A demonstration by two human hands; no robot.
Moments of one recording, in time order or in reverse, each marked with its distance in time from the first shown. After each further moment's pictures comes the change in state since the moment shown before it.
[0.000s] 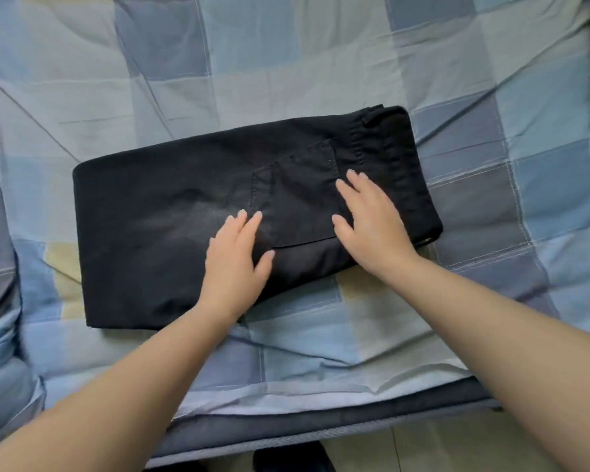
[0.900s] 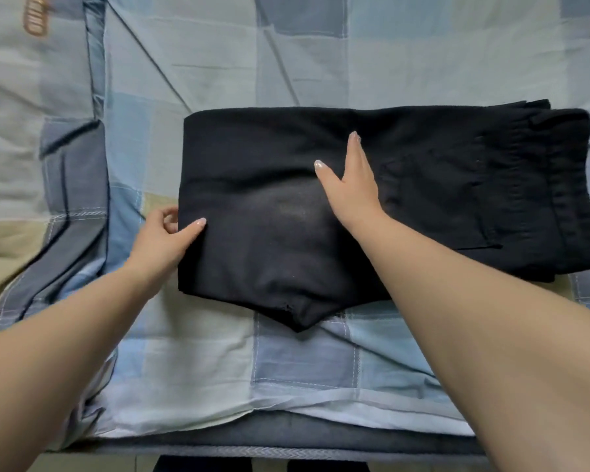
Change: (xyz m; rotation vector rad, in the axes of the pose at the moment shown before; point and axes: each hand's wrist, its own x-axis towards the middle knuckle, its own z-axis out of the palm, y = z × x) left_hand -0.010 -0.240 -0.086 -0.692 0.168 -0.639; right_hand 0.080 -0.154 0.126 0.442 -0.036 0.101
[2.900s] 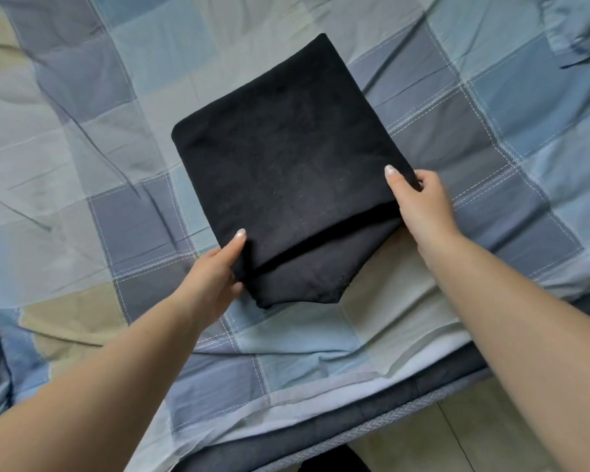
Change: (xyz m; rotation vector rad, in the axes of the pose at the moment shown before) left_hand -0.115 0.087 0.232 -0.188 -0.540 -0.180; right_hand -0.099 0.203 -0.205 0.488 0.587 0.491
